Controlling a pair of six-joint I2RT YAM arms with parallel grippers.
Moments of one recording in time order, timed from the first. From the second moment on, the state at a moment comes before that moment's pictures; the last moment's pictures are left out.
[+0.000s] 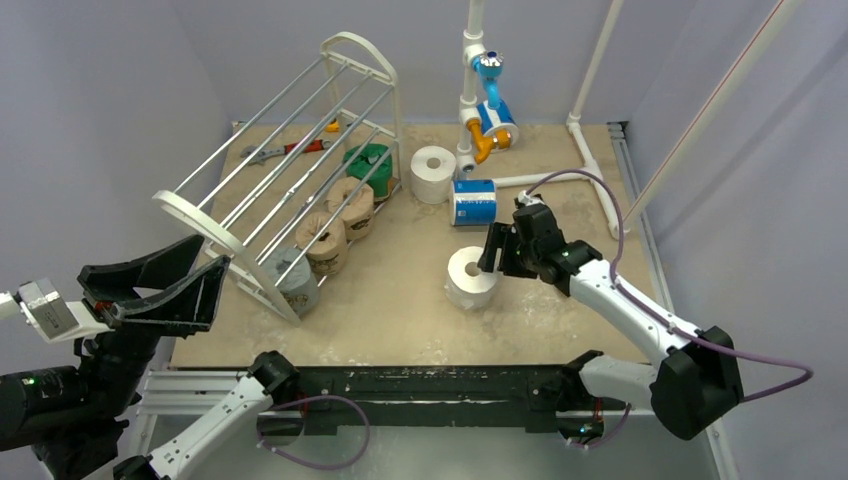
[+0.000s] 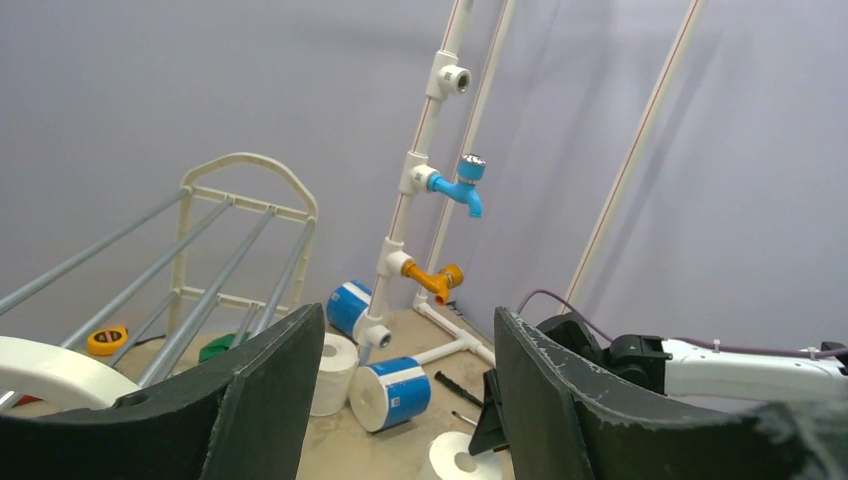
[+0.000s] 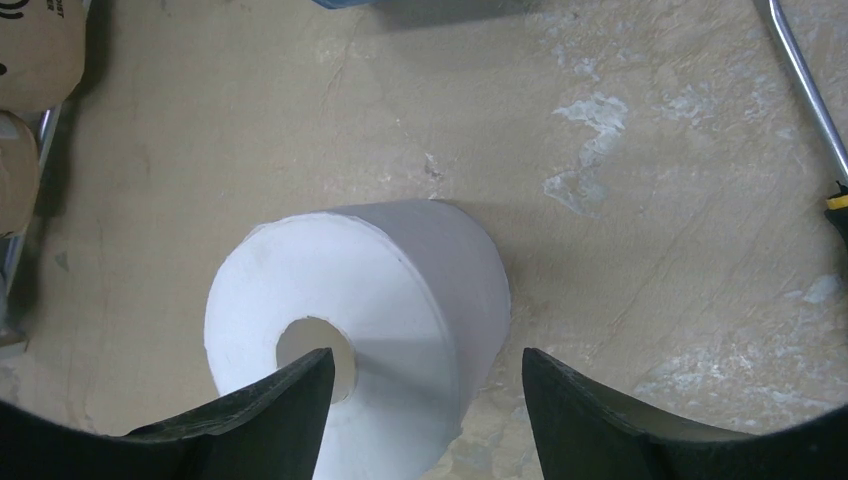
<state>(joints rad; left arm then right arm) -0.69 0.26 1.29 -0.55 -0.17 -0.26 0.50 1.15 0.80 -0.49 0.02 0.60</state>
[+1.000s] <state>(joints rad) -0.69 0.27 1.22 -0.52 -0.25 -0.23 0.50 1.22 0.97 -0.60 -0.02 0.53</state>
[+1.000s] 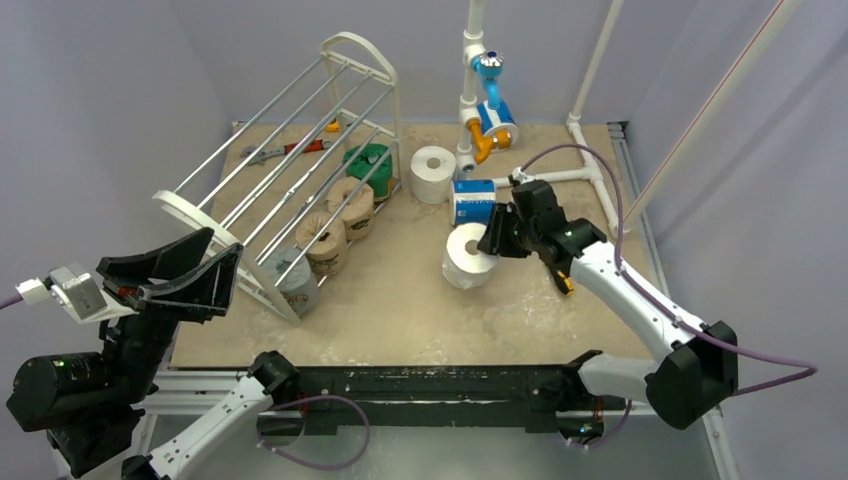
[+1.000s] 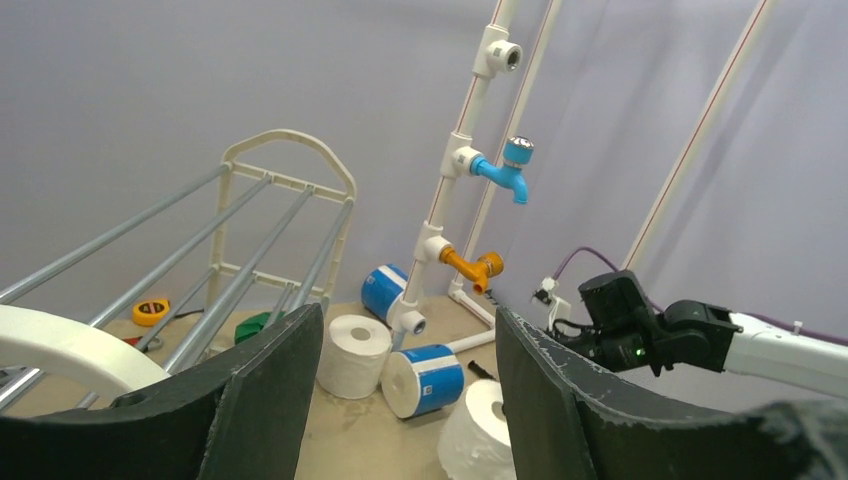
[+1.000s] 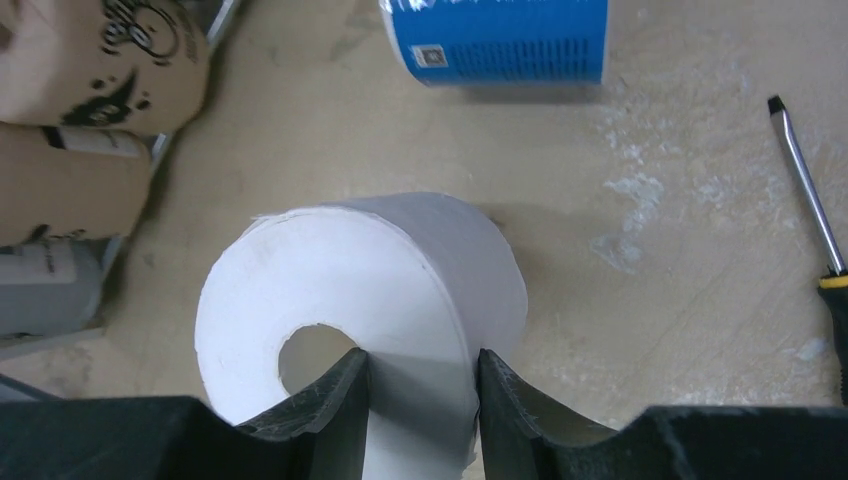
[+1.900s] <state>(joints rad) -0.69 0.27 1.21 -0.54 -0.29 -0.26 0.76 1.70 1.70 -0.56 0.12 0.72</state>
